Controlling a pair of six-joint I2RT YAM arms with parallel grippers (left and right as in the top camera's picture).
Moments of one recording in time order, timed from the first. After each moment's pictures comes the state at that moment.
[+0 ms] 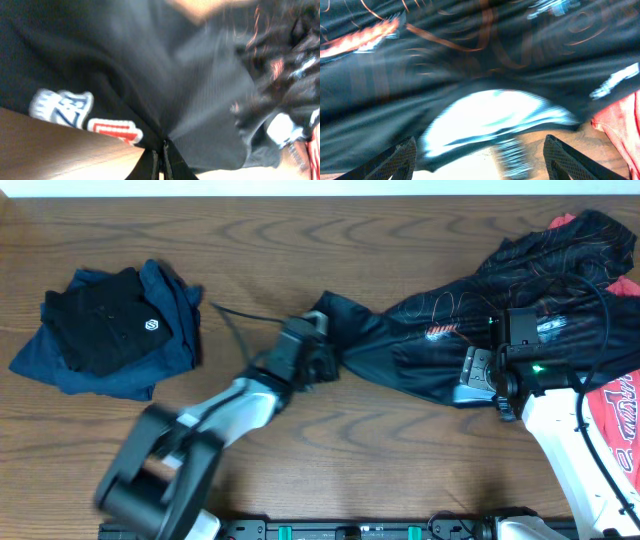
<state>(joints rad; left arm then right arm) -0.45 1.64 0.73 0.14 0.30 -0.65 0.09 1.30 0.87 -0.73 0.25 0.31</state>
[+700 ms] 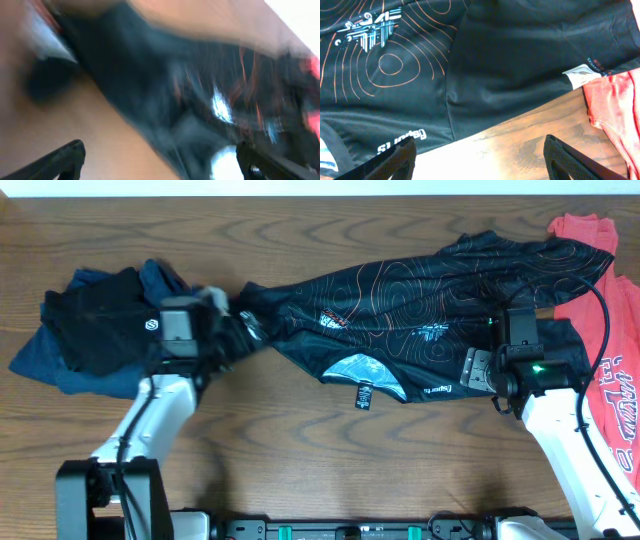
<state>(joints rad) -0.03 1.50 0.76 -0.16 0.47 -0.49 0.09 1.30 0.87 -0.74 0.25 0.31</state>
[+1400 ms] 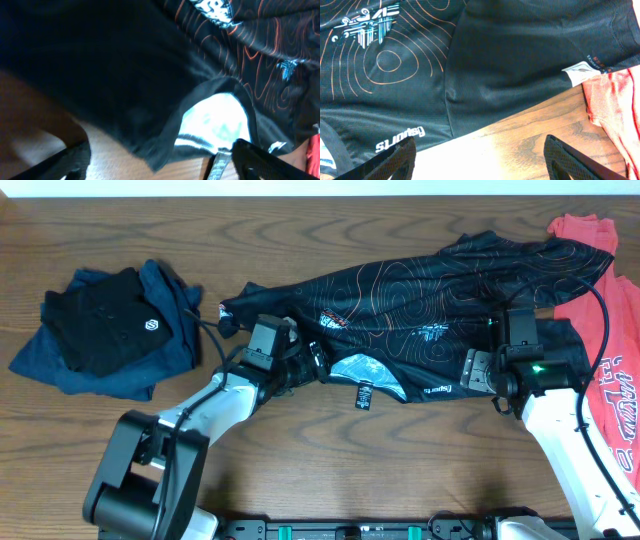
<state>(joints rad) -0.38 1.67 0.74 -0.04 0.35 -0.77 0.09 1.30 0.87 -0.75 0.25 0.31</state>
